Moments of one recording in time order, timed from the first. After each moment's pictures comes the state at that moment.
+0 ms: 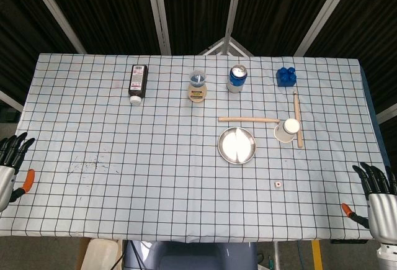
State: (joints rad) left arm -0.12 -1.12 -0.04 -1.50 1.59 1.56 -0.05; right arm -0.05 -1.15 0.06 -1.62 -1.57 1.64 -0.11
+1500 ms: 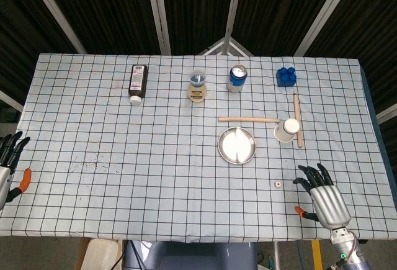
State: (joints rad) left arm -0.11 -1.12 -0.04 -1.50 1.59 1.58 -0.06; right arm 0.10 -1.28 0.02 -1.58 -1.63 1.37 -0.09
